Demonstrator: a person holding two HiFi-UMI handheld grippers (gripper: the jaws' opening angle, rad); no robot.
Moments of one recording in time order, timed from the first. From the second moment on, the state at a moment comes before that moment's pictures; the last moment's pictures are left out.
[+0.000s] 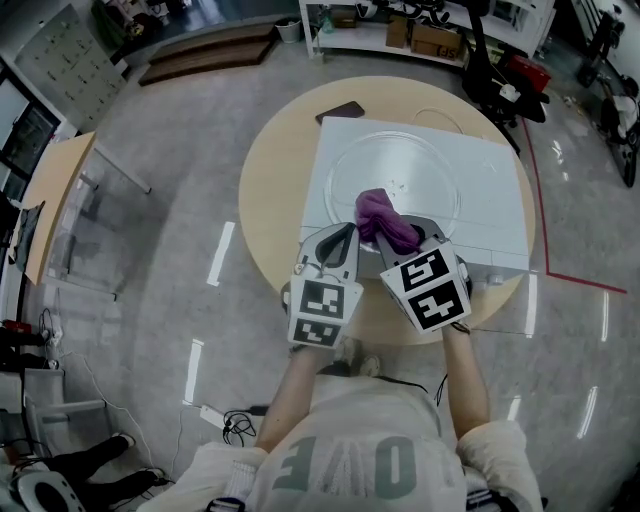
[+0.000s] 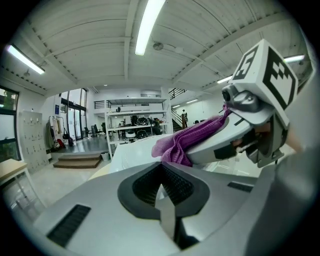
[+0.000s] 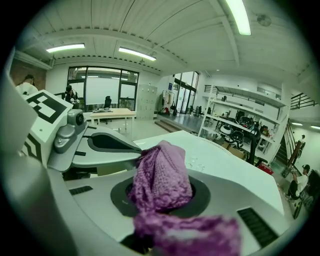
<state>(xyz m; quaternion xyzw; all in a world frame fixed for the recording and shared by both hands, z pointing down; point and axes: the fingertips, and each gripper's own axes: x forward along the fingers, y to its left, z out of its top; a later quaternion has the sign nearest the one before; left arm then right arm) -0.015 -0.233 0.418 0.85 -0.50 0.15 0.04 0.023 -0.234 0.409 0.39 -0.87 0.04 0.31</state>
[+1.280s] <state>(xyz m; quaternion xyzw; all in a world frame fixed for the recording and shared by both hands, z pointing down) -0.011 -0.233 0.418 0.86 -0.50 0.11 0.06 0.032 -0.276 0.376 0.42 -0.86 0.02 0.28</state>
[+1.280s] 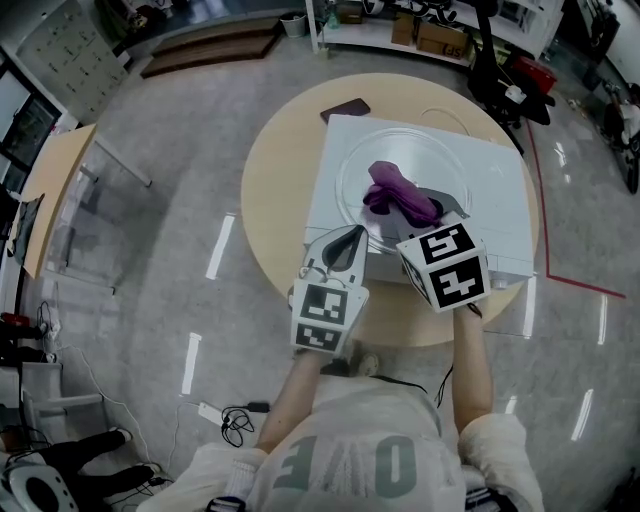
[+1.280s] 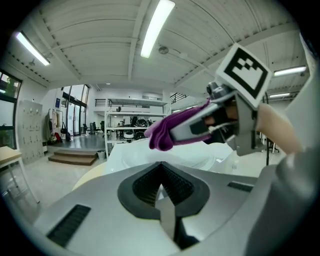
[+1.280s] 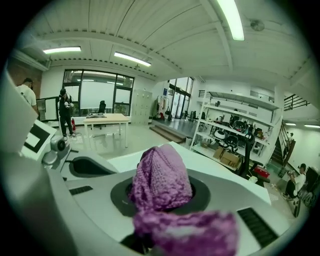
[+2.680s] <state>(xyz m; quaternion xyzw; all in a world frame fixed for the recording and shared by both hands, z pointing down) -0.011 -0.231 0.419 0.86 -0.49 0.11 0.06 -0.007 -0.254 0.406 0.31 -0.89 0.05 0.33</state>
